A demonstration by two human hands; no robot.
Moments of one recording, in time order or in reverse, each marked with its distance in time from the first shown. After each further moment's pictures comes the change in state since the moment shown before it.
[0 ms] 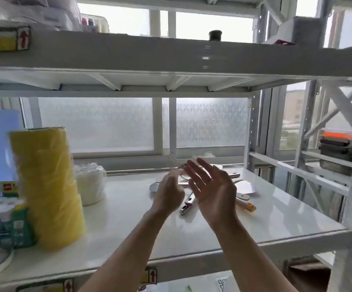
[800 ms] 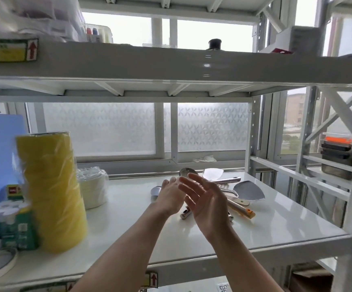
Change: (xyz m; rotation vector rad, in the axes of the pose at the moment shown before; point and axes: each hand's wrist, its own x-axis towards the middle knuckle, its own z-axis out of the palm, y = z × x) left_hand 0.014 -0.010 0.007 0.458 -0.311 0.090; right_hand -0.006 0.018 -0.003 -0.133 0.014 0.047
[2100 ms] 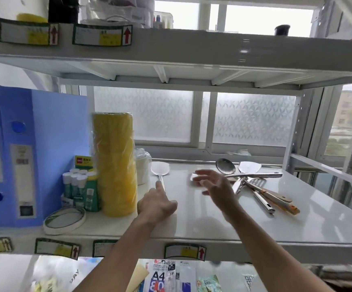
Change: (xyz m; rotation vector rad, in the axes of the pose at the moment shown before) left_hand -0.133 -0.093 -0.049 -0.069 -0.045 -0.644; right_hand 0.029 0.060 0.039 -0.921 -0.120 -0.111
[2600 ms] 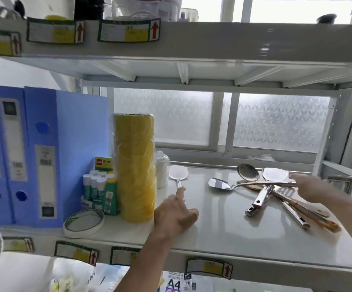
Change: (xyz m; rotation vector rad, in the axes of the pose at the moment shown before) left_hand -0.008 -0.011 0.002 -0.111 0.053 0.099; right_hand 0.104 0.070 -0.201 -1.458 -0.052 0.323
